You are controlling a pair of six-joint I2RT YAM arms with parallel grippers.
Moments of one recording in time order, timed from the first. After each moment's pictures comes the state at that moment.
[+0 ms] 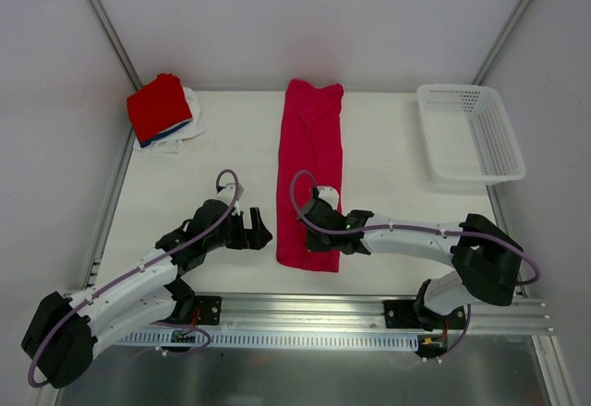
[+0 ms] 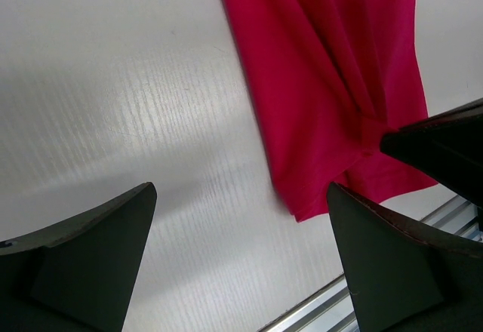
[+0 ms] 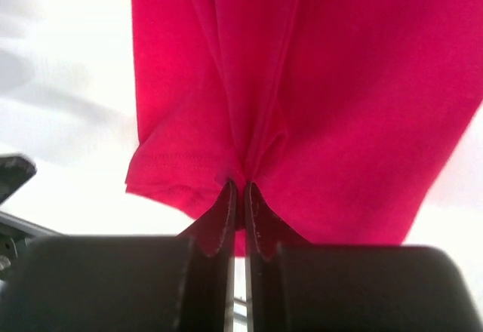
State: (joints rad) left arm -0.66 0.81 0.33 -0.18 0.04 -0.60; right arm 1.09 1.51 0.85 -0.38 0.24 0.95
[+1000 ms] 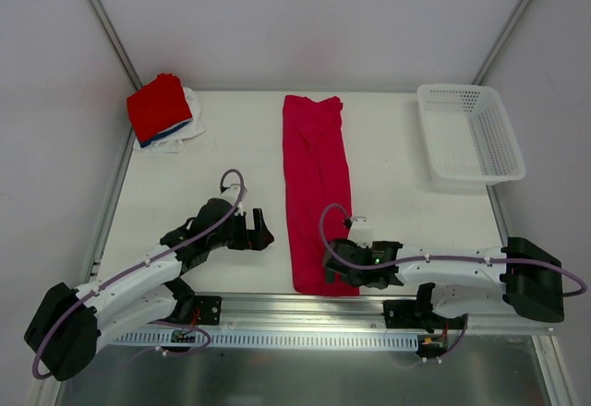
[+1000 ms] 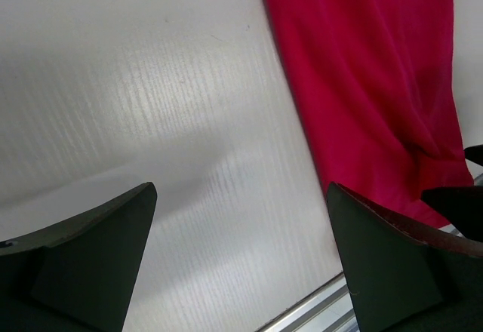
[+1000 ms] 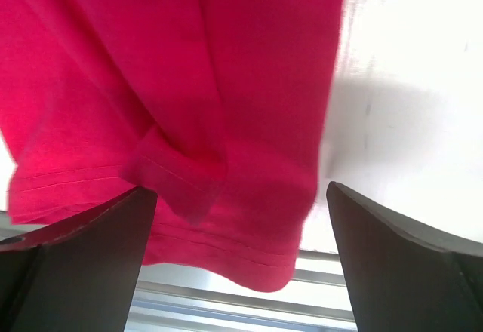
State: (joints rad) left arm -0.66 0.88 0.34 -0.16 0.06 -0.60; right arm 1.30 1.20 0.60 -0.68 0.42 1.17
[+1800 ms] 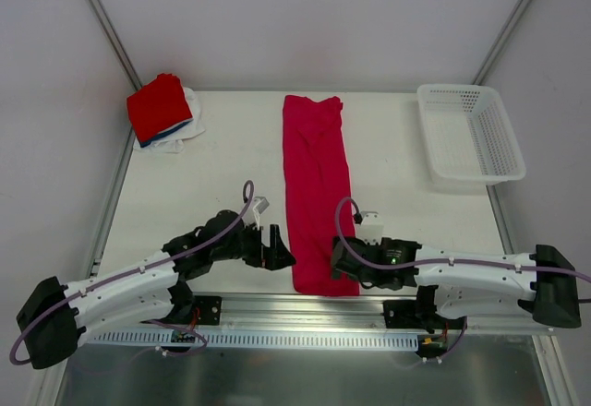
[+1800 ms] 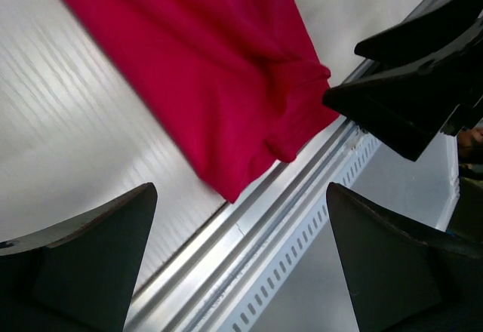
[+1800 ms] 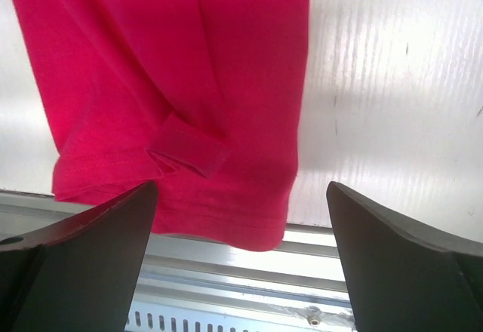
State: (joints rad) left arm -0.89 0.81 0.37 -0.11 0.23 -0.78; right arm 1.33 1.08 0.68 -0.85 0.50 1.22
